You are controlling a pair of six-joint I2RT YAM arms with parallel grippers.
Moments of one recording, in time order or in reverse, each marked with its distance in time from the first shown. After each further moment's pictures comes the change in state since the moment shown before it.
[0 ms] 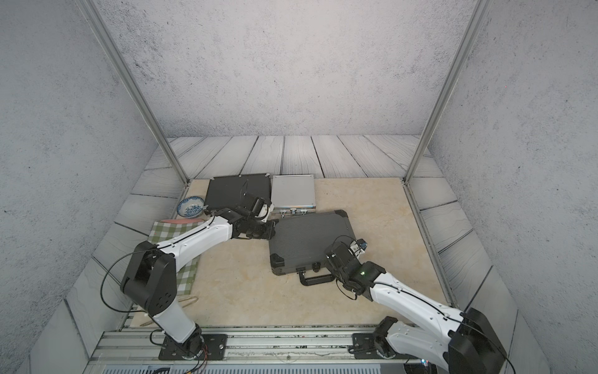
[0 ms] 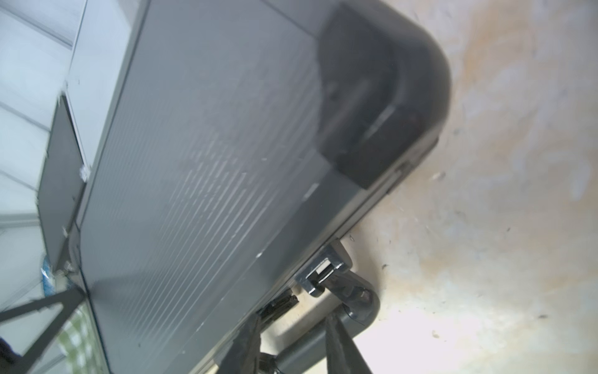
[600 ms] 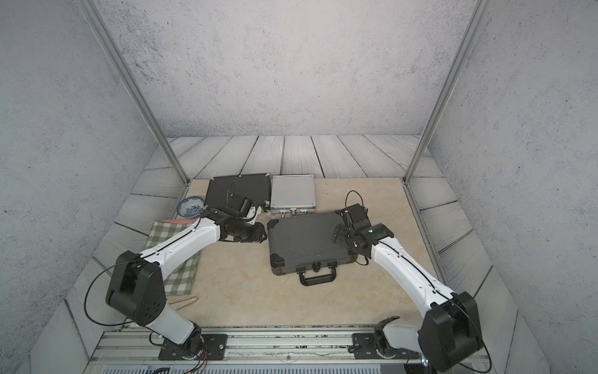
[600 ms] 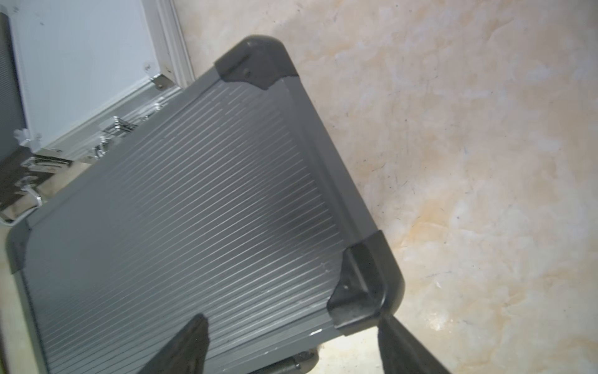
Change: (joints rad) left arm 0.068 -0.111 -0.049 -0.124 0.013 -0.009; right arm -0.351 0.238 0.364 -0.245 -0.199 -0.615
